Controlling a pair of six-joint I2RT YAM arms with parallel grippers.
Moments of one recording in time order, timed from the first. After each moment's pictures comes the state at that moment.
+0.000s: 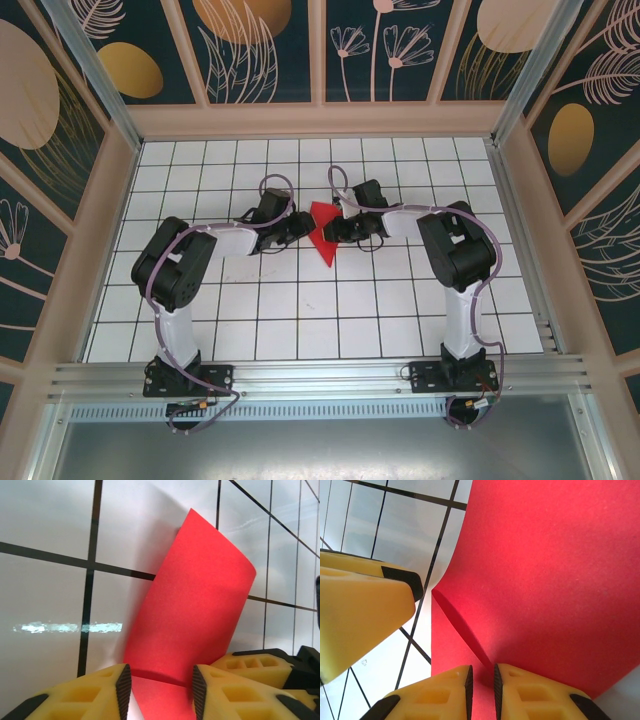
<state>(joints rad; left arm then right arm) -0.52 1.92 1.01 0.14 0.23 -0.90 0.48 2.04 1.16 -0.08 -0.61 0.32</state>
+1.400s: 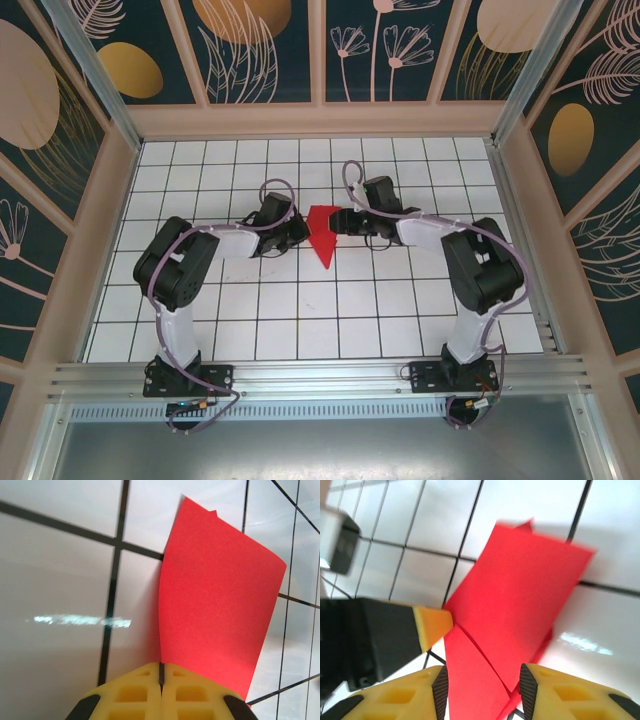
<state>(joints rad) -0.53 1.92 0.97 0.15 0.20 -0.94 0.48 1.77 1.01 0.01 -0.40 0.42</state>
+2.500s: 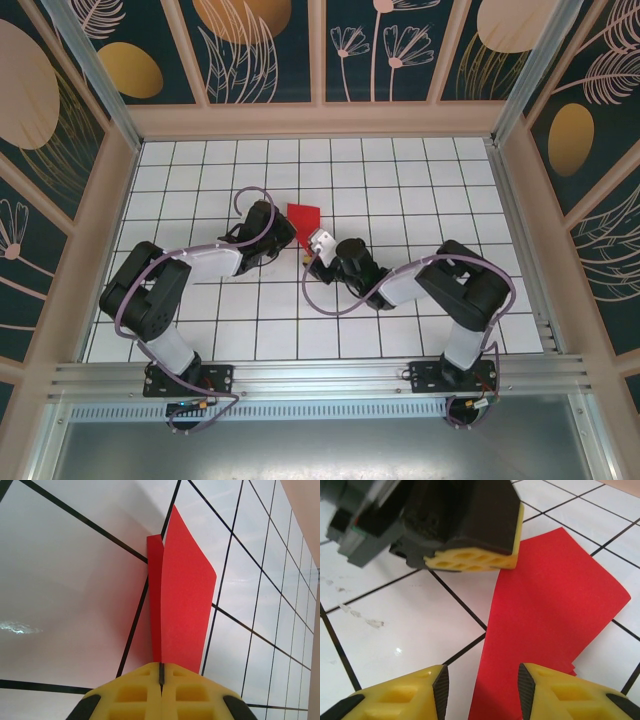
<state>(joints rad) -0.55 1.68 0.79 0.19 0.02 -1.14 0.87 1.79 0.60 0.76 0.02 -0.11</state>
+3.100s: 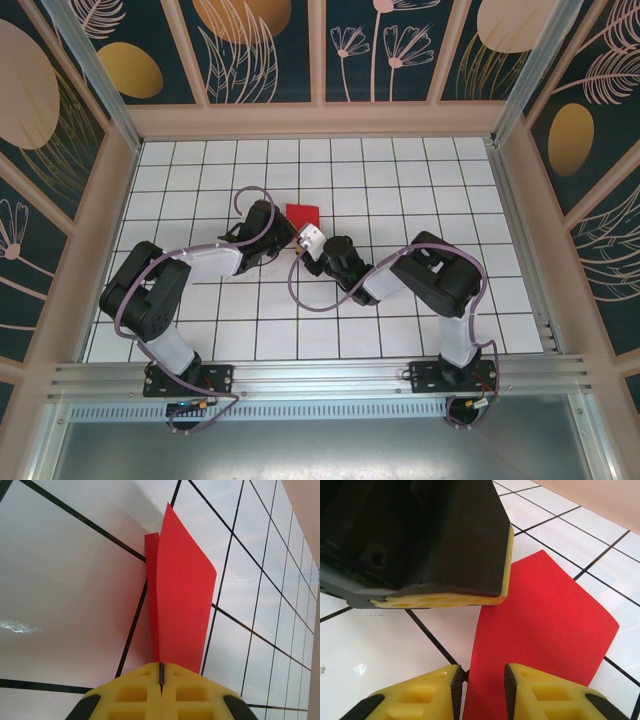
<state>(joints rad) -0.55 1.68 0.80 0.18 0.02 -1.14 0.89 1.95 0.72 0.87 0.12 -0.16</state>
